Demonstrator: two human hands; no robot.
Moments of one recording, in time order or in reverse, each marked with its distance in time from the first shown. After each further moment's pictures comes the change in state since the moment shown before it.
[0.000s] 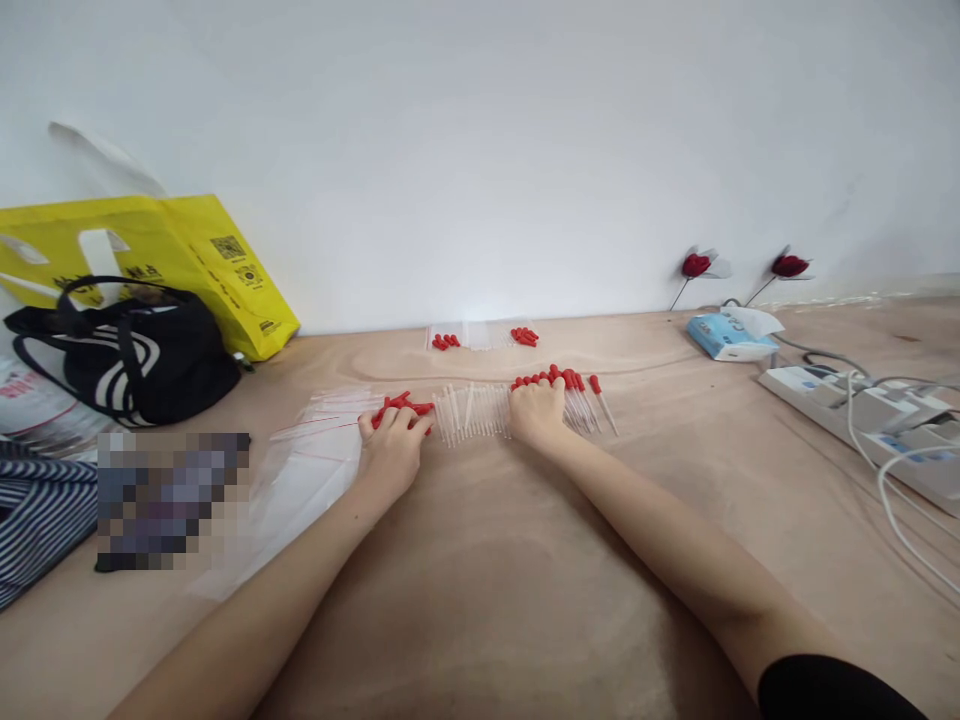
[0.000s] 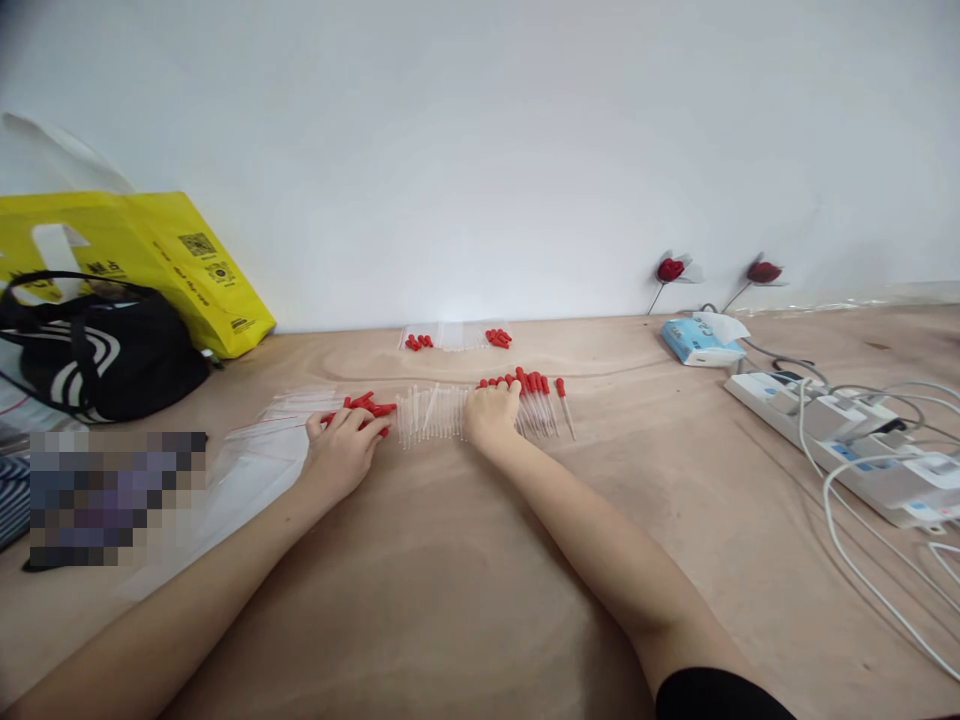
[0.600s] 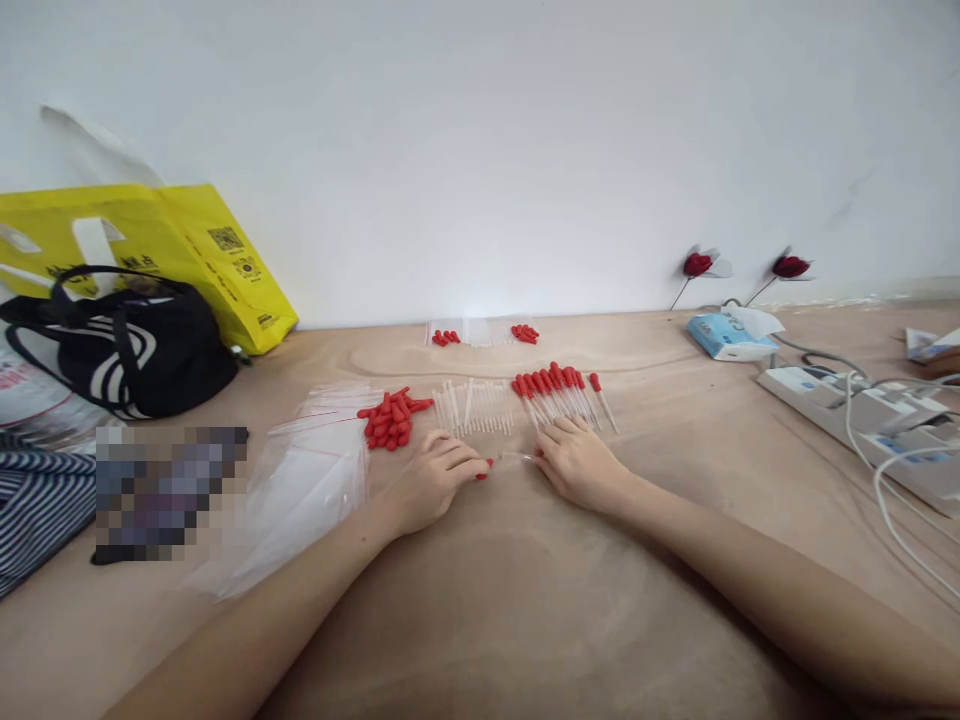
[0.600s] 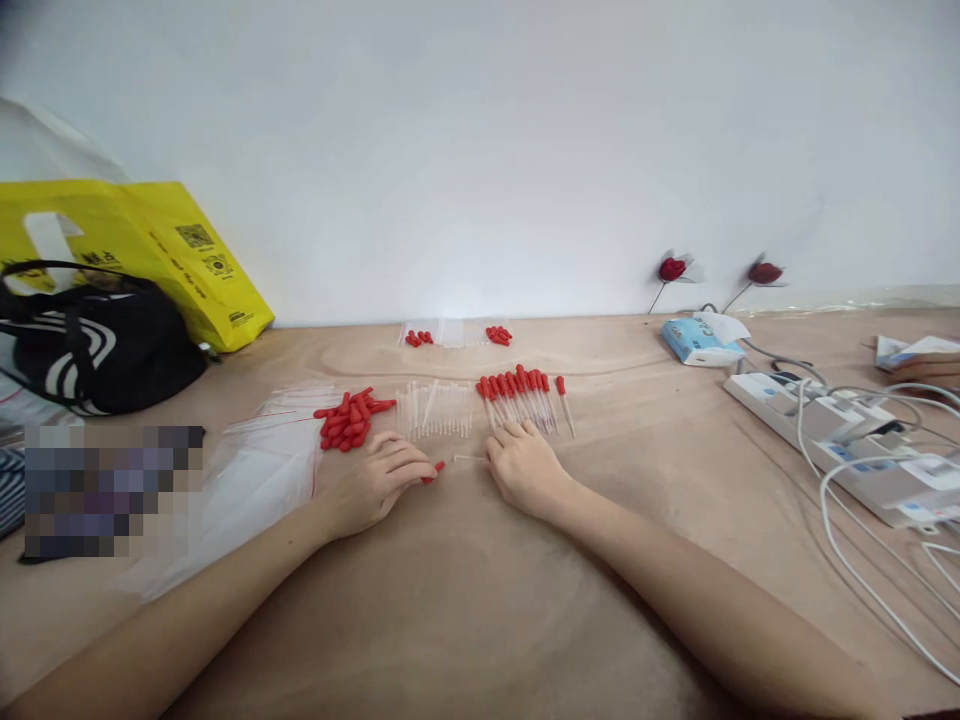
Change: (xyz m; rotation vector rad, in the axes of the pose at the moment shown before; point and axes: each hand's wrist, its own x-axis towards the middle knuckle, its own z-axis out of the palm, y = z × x) left_hand -0.012 0.033 -0.015 -0.532 -0.124 0.519; right_hand -0.075 0.057 0.004 0.046 0.227 -0.604
